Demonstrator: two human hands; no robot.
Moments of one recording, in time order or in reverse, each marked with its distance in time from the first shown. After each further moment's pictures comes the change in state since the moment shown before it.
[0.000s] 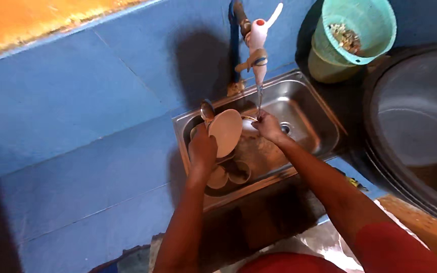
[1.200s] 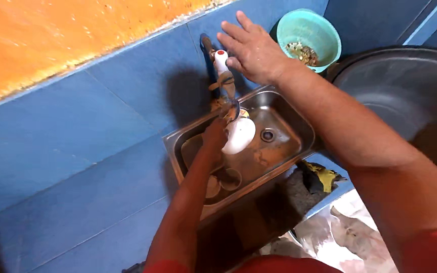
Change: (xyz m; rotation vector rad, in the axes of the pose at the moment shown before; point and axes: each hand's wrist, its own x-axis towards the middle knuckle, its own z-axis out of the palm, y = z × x) left_hand 0.057 0.059 0.042 0.173 -0.193 0.523; right_hand -0.013 -0.130 -0.166 -0.724 0.260 -0.768
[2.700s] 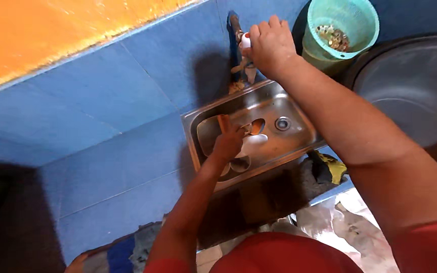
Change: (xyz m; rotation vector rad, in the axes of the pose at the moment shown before) left_hand -0.097 0.000 0.017 0.168 0.012 0.188; right_hand 0.003 -0.048 0.012 -0.080 -0.071 0.270
